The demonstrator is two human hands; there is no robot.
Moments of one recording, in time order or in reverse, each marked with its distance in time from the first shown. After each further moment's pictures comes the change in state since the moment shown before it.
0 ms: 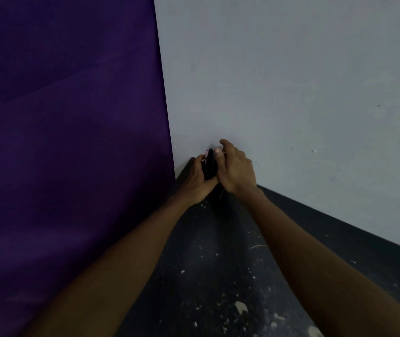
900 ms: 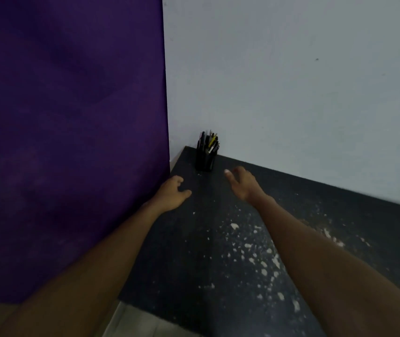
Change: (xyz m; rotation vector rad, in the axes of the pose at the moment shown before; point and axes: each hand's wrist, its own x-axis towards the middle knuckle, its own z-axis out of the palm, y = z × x) left_hand -0.232 0.005 -0.074 0.294 -0.108 -0.066; right_hand -0.215 -0.071 -0.076 0.024 -0.113 0.351
